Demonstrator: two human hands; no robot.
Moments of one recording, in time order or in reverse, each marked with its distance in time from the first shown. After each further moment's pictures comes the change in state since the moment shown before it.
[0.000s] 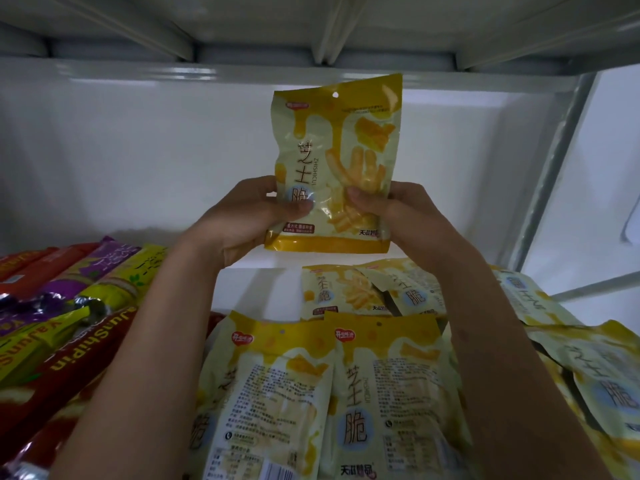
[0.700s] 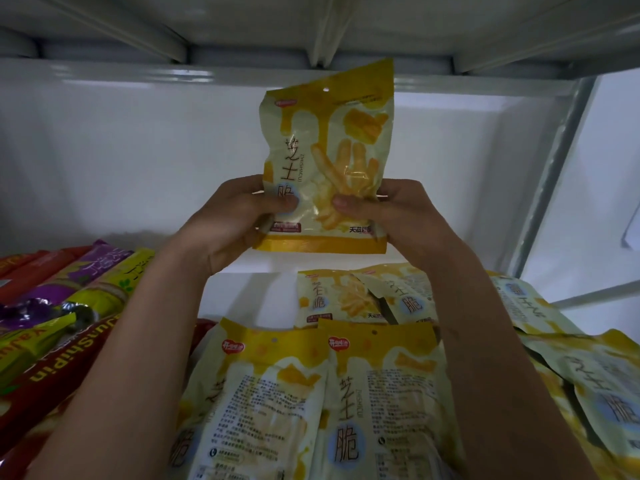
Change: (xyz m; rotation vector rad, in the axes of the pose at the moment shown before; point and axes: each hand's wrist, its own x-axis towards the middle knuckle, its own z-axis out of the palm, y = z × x) left_hand 0.004 0.000 -0.002 -0.048 0.057 0.024; right_hand 0.010 -0.002 -0.001 0.077 -0.016 -0.033
